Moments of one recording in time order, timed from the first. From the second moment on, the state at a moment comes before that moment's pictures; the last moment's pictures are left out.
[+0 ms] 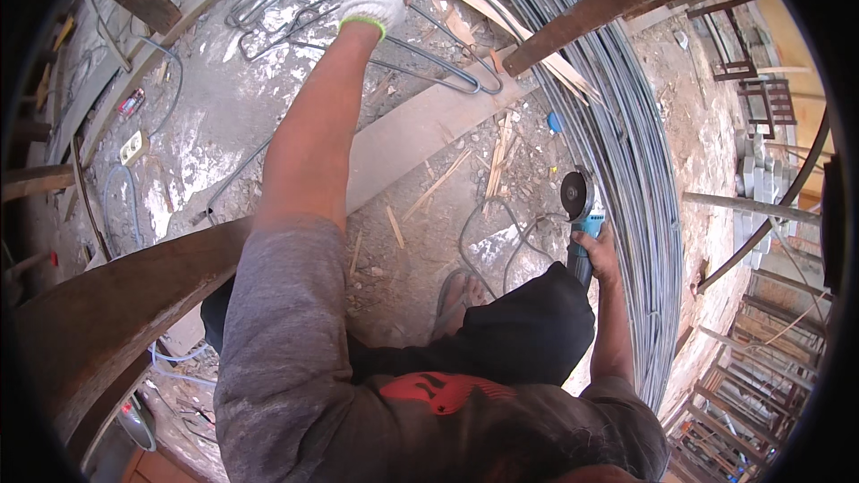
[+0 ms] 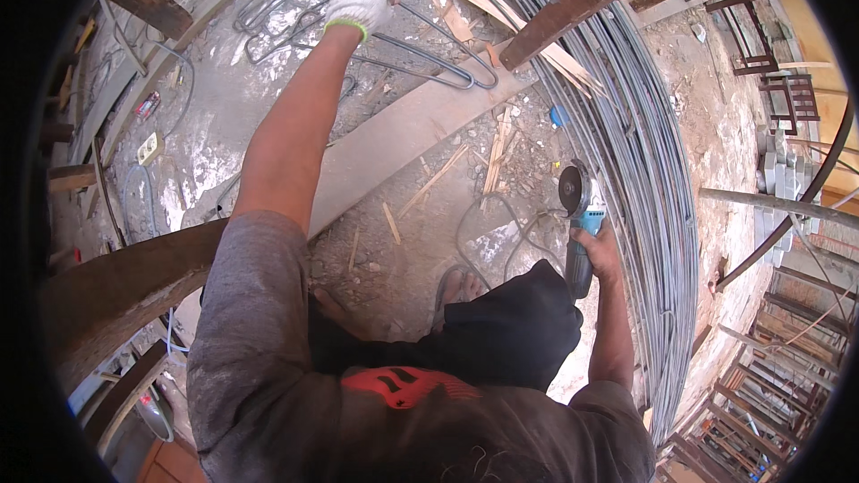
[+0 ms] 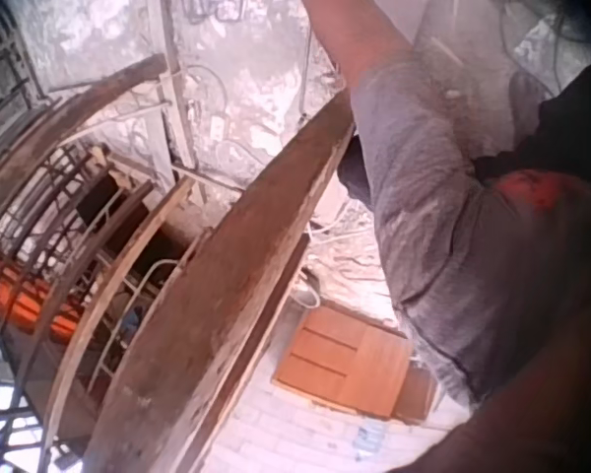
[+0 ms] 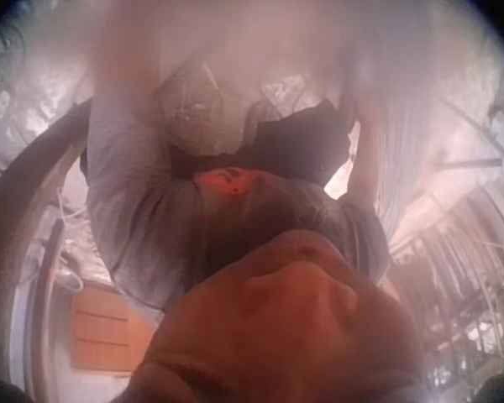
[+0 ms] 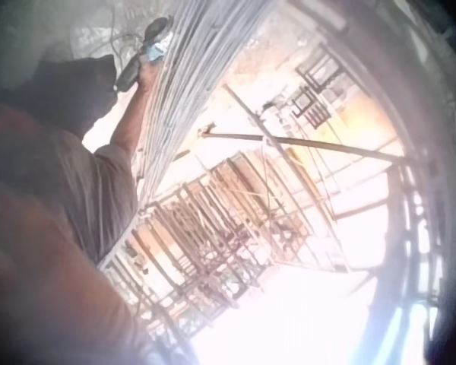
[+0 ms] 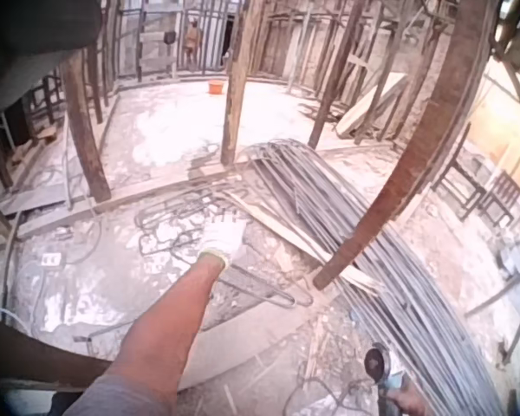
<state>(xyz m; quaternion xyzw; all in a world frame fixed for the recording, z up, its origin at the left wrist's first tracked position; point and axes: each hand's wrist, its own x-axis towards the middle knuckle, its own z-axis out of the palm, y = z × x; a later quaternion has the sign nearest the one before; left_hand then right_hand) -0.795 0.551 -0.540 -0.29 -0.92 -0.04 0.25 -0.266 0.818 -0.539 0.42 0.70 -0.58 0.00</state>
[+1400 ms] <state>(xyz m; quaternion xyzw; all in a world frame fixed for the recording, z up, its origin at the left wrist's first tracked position) -0.692 0.474 -0.528 -0.25 -0.94 -0.09 -0.19 -0.226 0.787 -0.542 0.42 0.66 -0.62 -0.01</state>
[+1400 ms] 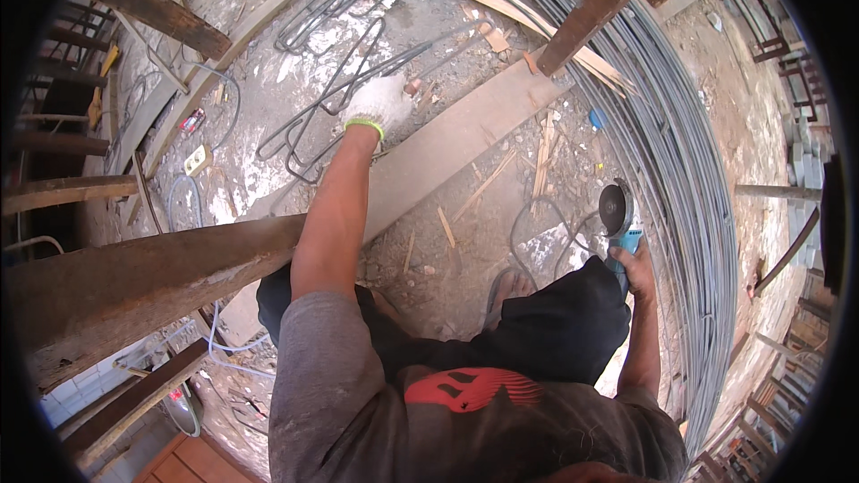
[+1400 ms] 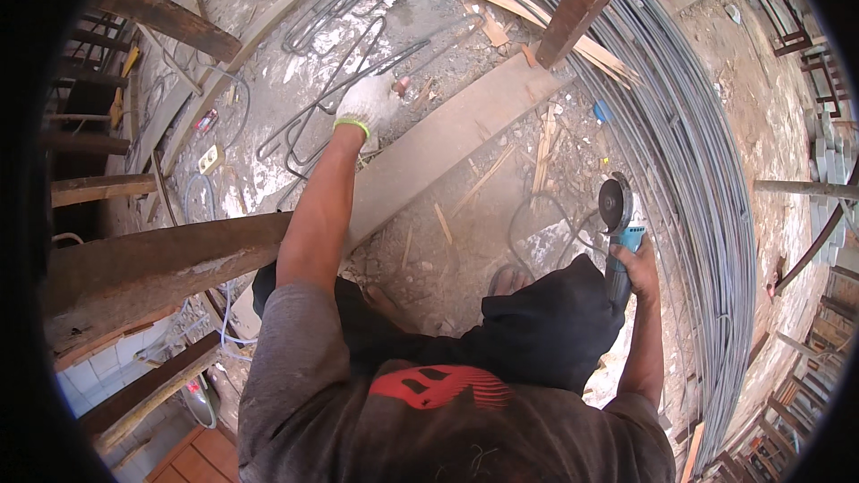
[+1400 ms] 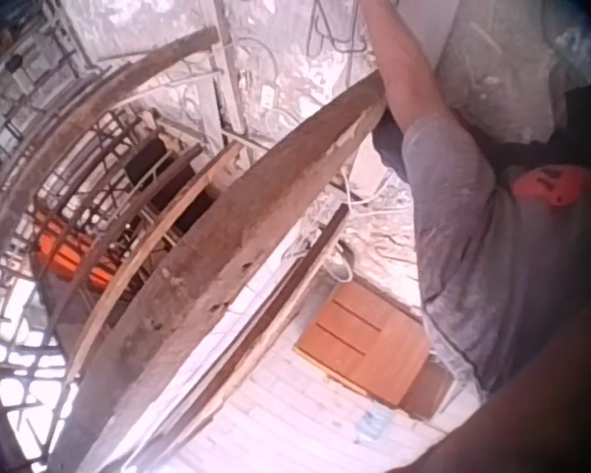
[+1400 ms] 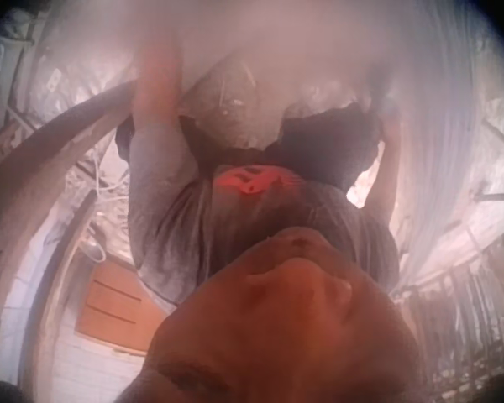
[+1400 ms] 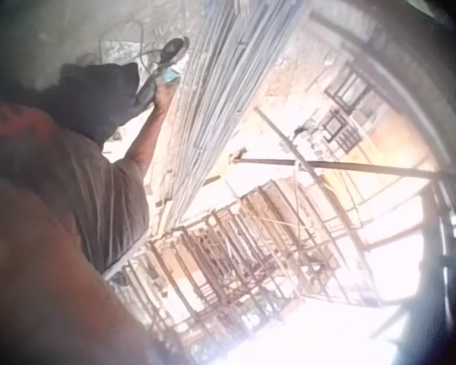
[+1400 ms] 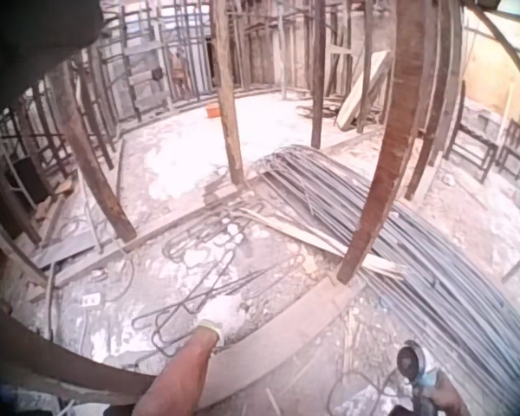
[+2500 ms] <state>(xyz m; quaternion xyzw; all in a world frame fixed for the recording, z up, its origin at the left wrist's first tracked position) -0.576 0.509 -0.580 -0.29 -0.91 -0.12 -0.26 -0.493 0.810 -0.575 0.32 0.77 -0.55 0.11</state>
